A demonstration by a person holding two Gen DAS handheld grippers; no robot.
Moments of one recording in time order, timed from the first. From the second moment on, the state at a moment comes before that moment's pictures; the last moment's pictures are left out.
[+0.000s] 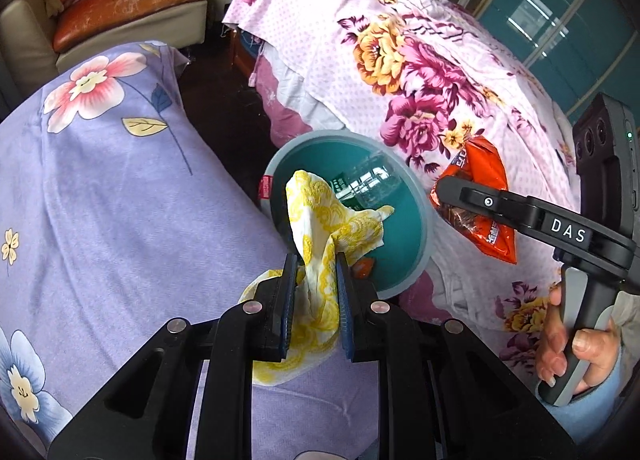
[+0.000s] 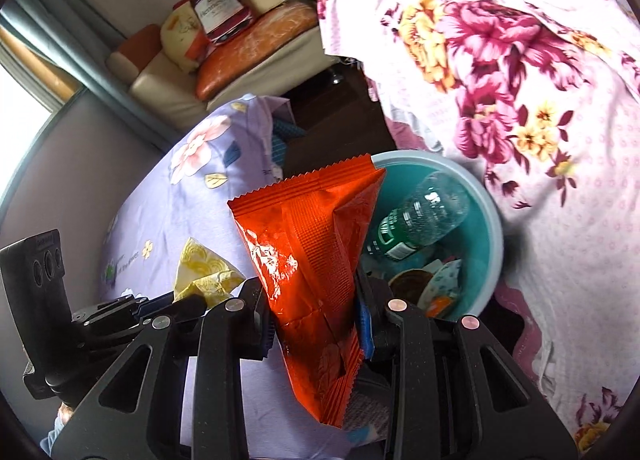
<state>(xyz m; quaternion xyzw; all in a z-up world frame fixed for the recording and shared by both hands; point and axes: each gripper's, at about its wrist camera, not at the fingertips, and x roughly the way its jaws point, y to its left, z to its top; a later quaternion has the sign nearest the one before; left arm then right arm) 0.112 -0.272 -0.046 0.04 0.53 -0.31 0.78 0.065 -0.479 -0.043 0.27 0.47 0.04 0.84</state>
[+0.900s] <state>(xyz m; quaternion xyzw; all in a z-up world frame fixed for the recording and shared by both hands) 0.133 -0.321 -0.078 0.04 0.55 -0.31 0.77 0.072 -0.523 -0.065 0.28 0.48 -0.01 0.83</state>
